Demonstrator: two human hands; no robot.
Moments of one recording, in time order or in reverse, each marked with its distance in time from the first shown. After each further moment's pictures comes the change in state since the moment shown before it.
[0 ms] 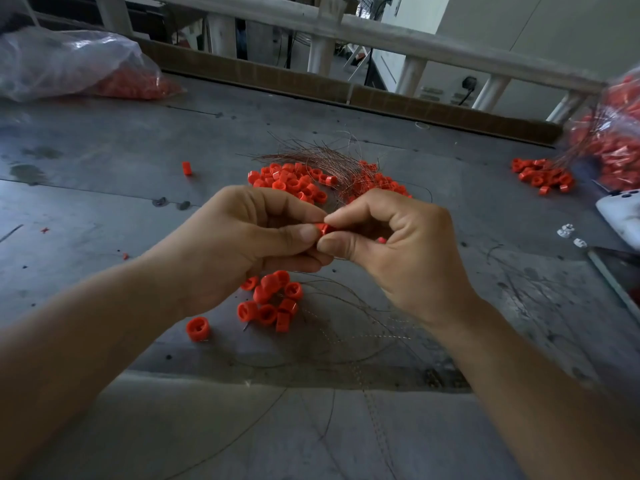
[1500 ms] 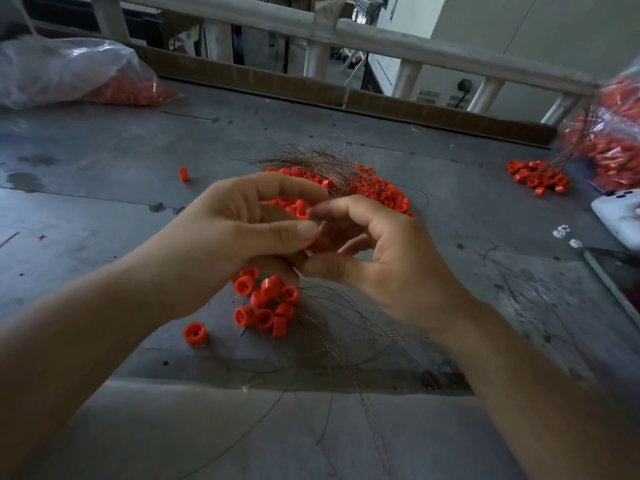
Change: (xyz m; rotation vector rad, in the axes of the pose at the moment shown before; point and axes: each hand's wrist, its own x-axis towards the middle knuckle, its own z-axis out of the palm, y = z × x) left_hand -0.004 0.008 -0.005 0.081 -0.065 0.095; right_hand 0.000 -0.003 -0.003 0.022 -0.233 0.097
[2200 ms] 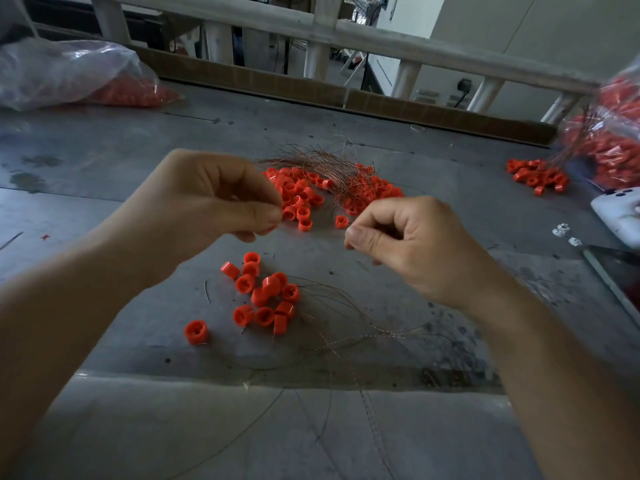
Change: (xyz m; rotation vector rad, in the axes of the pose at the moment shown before) left_hand 0.004 0.005 -0.022 0.379 0.238 0.086; right_hand 0.002 0.005 -0.026 -0.190 -0.012 0.148
